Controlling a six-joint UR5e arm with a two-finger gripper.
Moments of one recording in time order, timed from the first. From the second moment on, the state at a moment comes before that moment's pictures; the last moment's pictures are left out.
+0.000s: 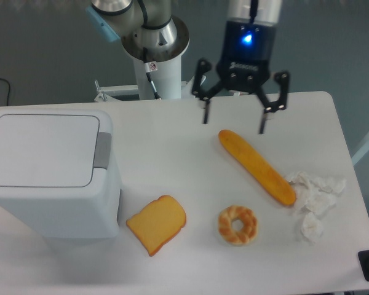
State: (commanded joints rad) arm 2.73 -1.59 -1.56 -1.04 1.25 1.02
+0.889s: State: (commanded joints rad) arm 2.78 -1.51 -1.66 -1.15 1.55 1.59
